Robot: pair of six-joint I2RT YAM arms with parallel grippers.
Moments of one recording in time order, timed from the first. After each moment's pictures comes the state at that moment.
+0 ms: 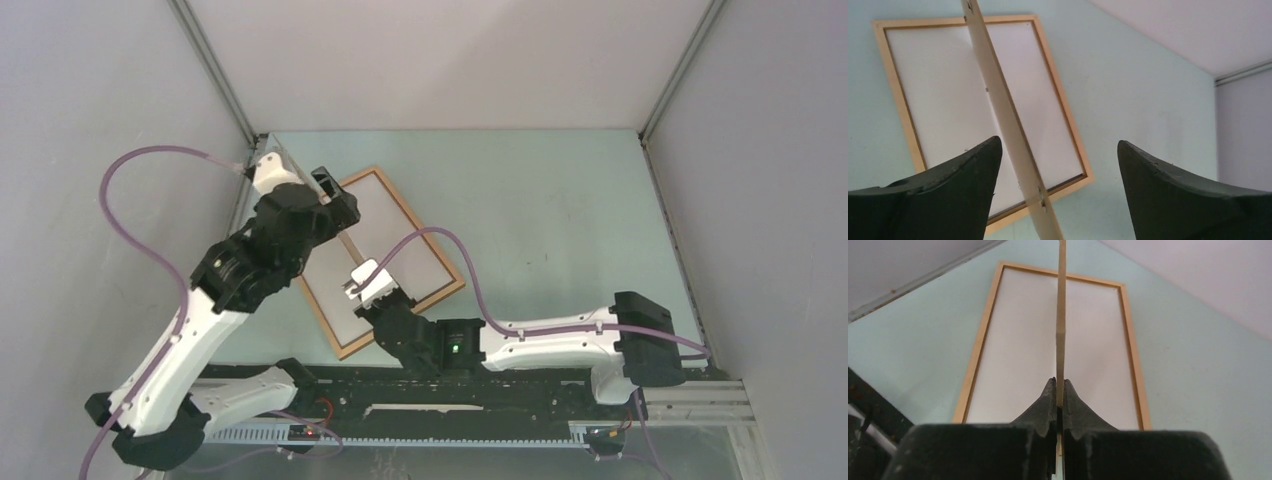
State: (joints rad) left arm -0.69 1.00 1.38 -0.92 -0.62 -0.83; right arm 1.50 1.65 1.25 0.18 0.95 -0.01
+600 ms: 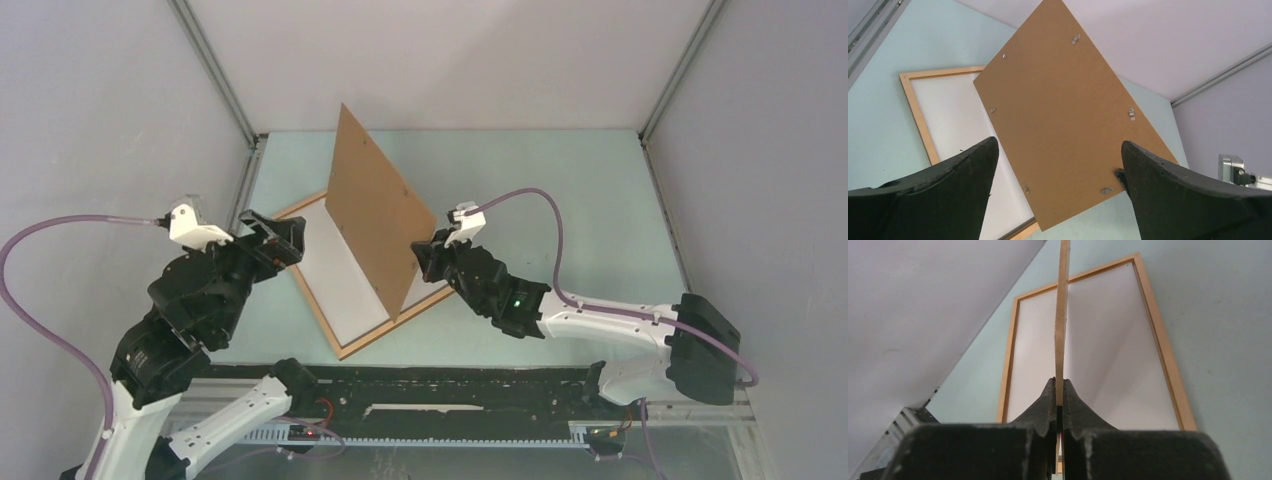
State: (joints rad) left arm -0.69 0.60 1.29 -0.87 -0.62 -0.63; right arm 1.15 1.34 0.89 0.31 0.52 0.48
